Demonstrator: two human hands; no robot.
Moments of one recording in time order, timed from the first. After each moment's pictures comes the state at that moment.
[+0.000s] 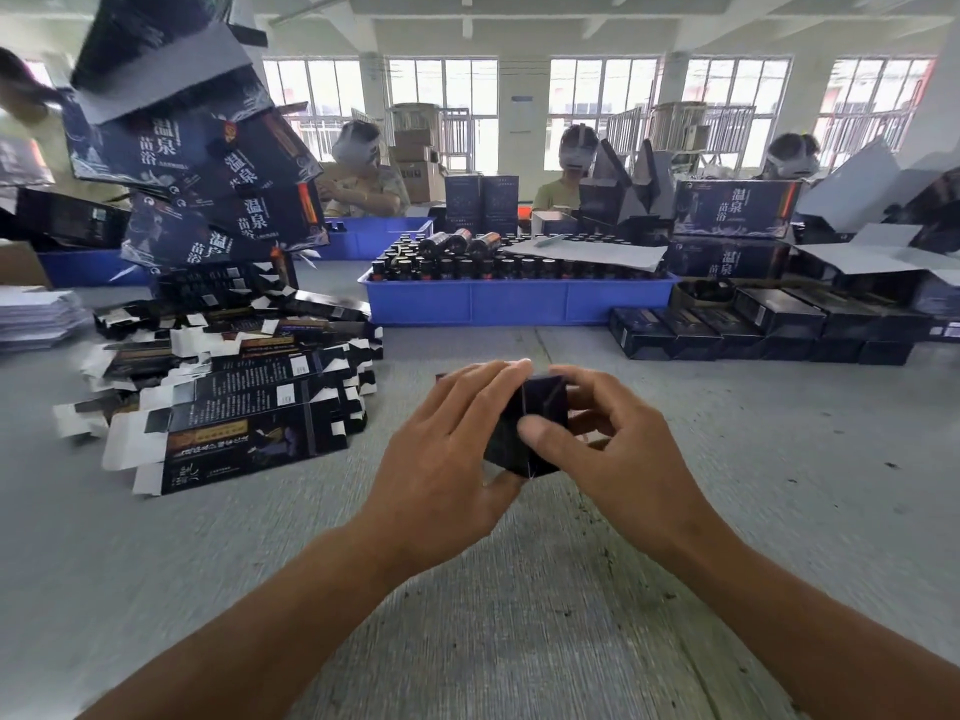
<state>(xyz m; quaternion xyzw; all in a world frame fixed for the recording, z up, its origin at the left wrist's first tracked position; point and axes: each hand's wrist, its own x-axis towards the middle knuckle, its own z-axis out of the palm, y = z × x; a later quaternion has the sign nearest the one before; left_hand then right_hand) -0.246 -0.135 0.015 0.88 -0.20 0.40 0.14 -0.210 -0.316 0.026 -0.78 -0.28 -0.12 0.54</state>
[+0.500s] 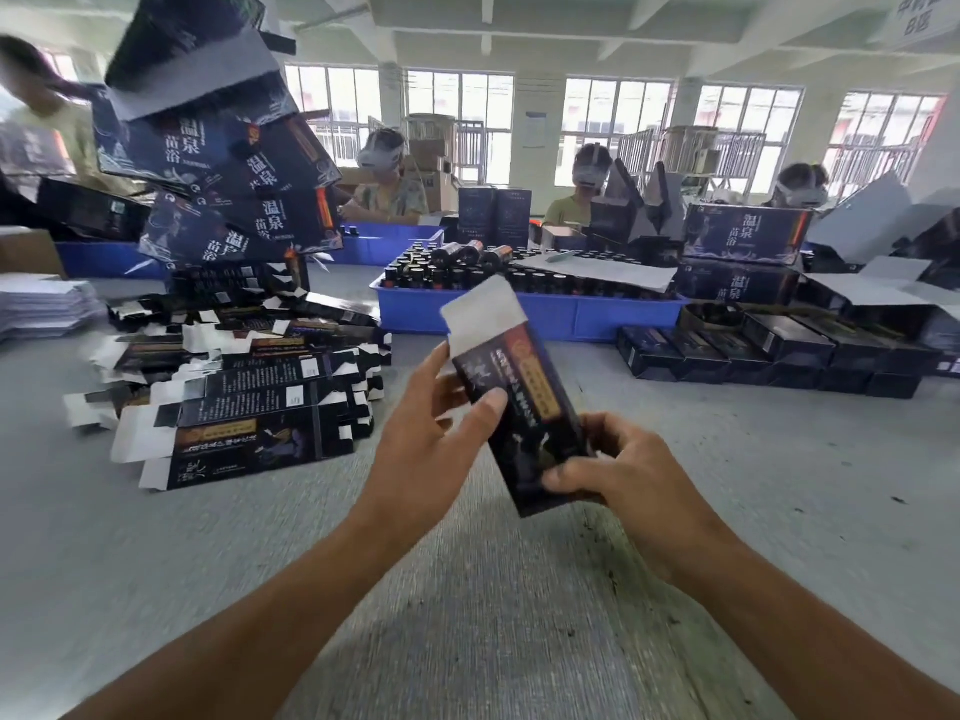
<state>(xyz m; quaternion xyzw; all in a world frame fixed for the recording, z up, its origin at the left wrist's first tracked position) -0.245 -0.130 0.030 0.76 -0.07 0.27 0.58 -0.189 -0.320 0.018 -0.74 -0.22 0.04 0.63</state>
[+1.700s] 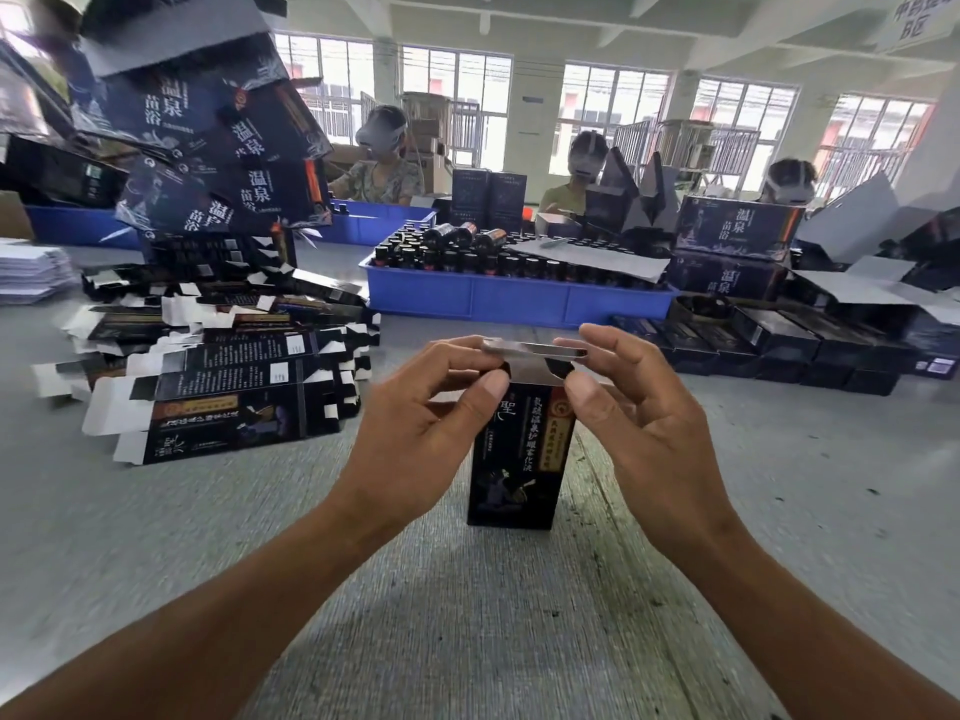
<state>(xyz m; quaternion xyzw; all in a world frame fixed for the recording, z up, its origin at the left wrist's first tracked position) -0.250 -0.130 0.032 0.73 -0.16 0.32 0.58 -0.213 -0.319 0.041 -0.66 -0.33 -0.13 0.66</state>
